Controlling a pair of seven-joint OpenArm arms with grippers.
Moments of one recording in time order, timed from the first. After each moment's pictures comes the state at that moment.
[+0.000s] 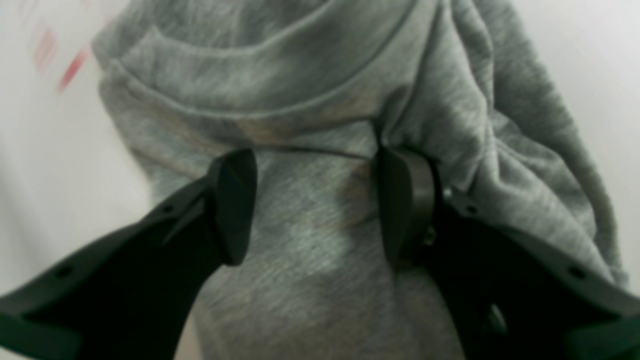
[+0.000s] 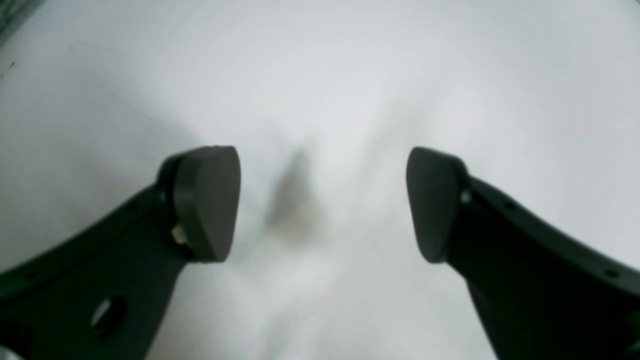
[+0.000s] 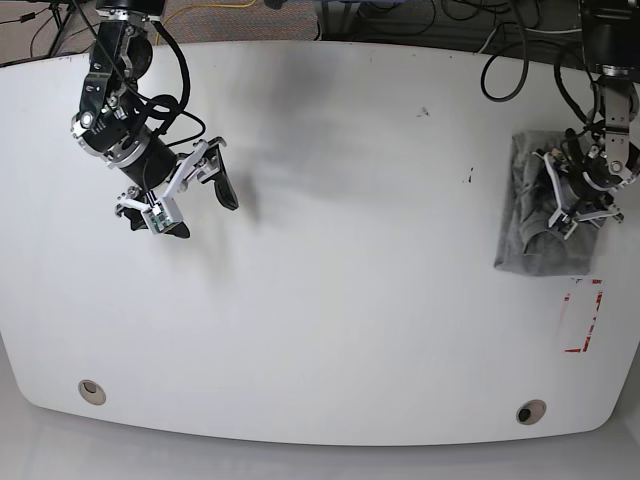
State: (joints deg) left arm 5.2 -35.2 -7.2 79.8 -1.4 -35.0 34.8; right arm -11.6 12.6 16.2 108.9 24.1 40.0 -44.8
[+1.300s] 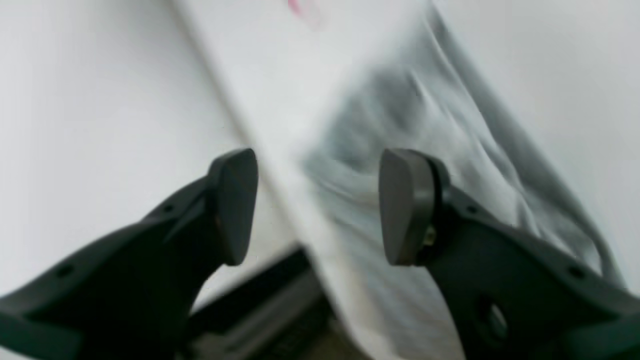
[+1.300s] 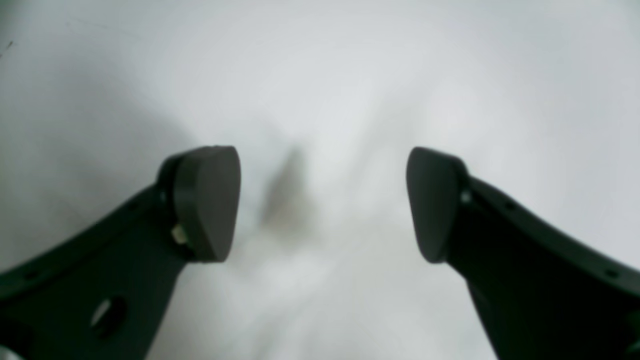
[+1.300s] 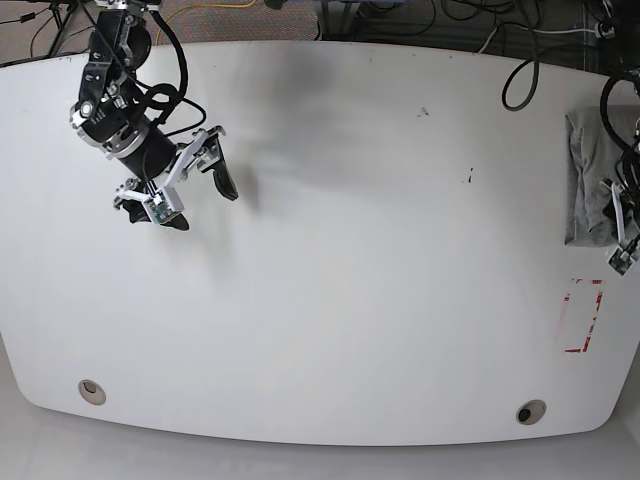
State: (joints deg) left arm 2.1 -39.8 -19.3 103.0 0.1 -42.3 52.5; right arm -14.2 13.0 16.3 112.1 23.2 40.0 -44.8
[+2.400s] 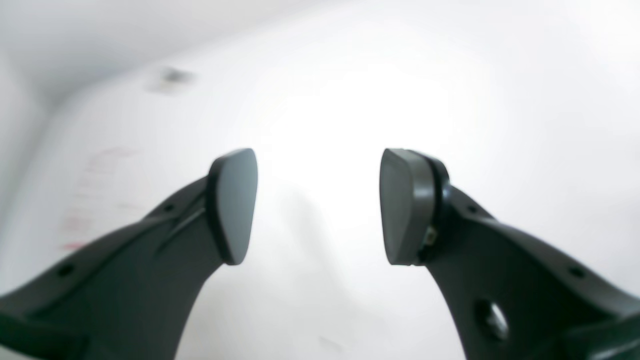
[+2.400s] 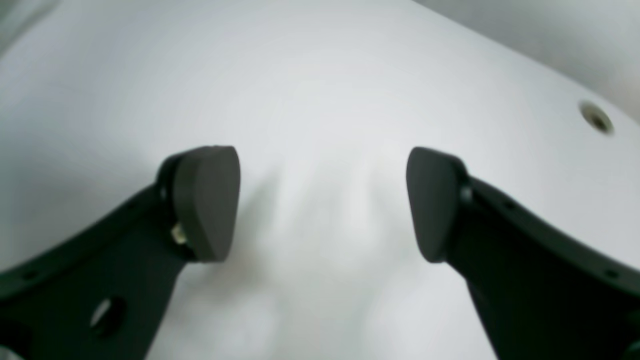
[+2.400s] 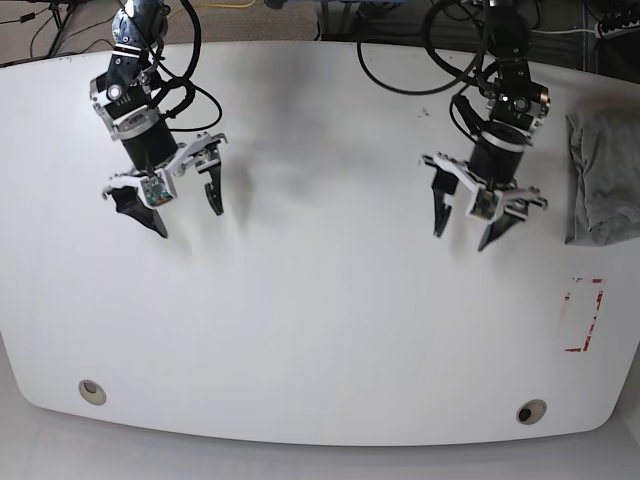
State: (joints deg) left arm 18.2 0.7 -12.1 107.7 12.1 -26.4 10.1; right arm -19.5 4.5 21.4 108.6 -1.1 37.6 -15.3
